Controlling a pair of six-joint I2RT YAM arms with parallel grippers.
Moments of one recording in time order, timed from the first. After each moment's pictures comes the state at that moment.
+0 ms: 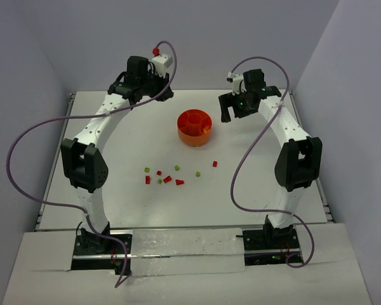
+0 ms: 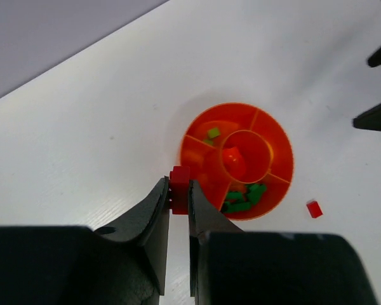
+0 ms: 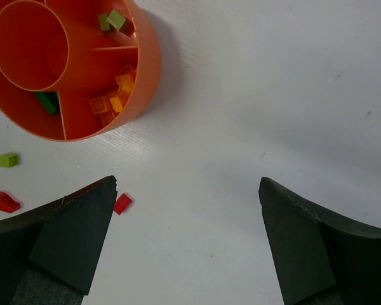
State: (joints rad) left arm -0.38 1.96 1.94 -0.51 0.33 0.03; right arm 0.17 1.86 1.72 -0.78 -0.25 -0.15
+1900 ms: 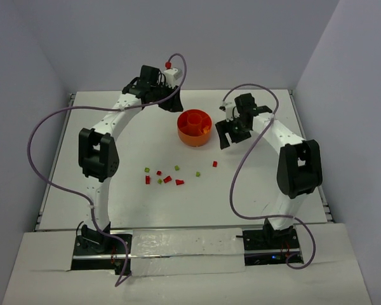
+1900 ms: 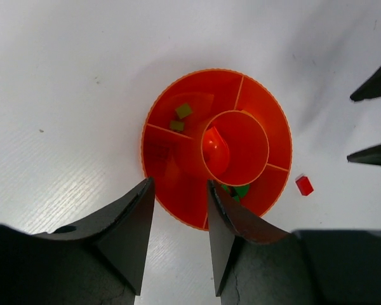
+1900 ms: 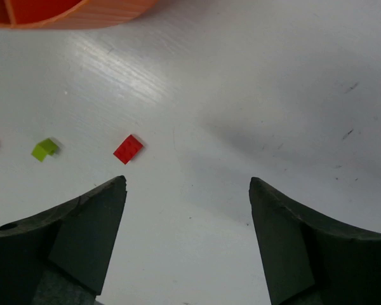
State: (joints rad) left arm -0.39 2.17 2.04 -0.57 0.50 0.04; right arm 0.23 1.78 1.39 -0.75 -0.26 -0.18
